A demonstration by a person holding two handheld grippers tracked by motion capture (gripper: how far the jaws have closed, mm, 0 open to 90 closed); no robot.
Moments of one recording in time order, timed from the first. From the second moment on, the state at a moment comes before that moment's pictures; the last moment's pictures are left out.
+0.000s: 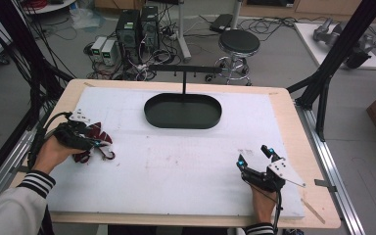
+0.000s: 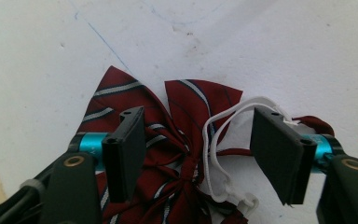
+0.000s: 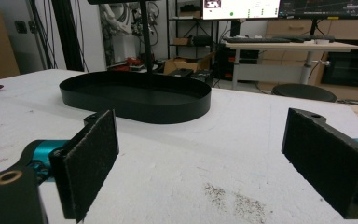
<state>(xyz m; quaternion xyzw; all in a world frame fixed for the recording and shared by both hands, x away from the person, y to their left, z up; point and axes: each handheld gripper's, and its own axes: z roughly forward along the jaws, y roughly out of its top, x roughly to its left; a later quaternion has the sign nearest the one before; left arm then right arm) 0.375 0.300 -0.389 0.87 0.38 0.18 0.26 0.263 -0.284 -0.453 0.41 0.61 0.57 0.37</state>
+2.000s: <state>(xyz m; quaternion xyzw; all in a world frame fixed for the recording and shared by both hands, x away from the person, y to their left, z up) 0.386 0.283 -0.400 0.90 0.38 0.14 0.17 0.262 -0.284 -0.453 0.41 0.61 0.57 0.37</state>
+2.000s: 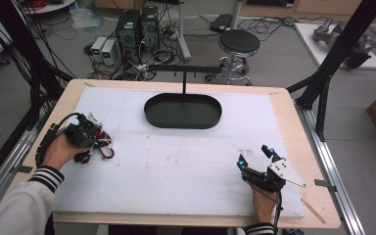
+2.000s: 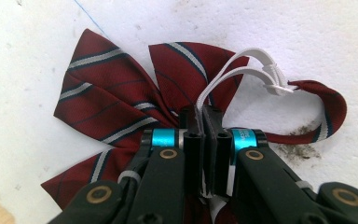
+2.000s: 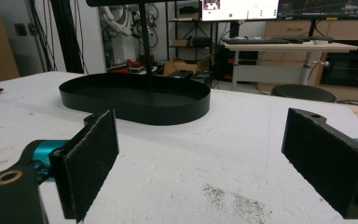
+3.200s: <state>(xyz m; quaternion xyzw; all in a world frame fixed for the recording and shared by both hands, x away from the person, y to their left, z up) 0.376 0.277 -0.321 0.77 0.34 0.25 0.48 0.262 -0.284 -0.453 0.41 0.61 0.57 0.37</state>
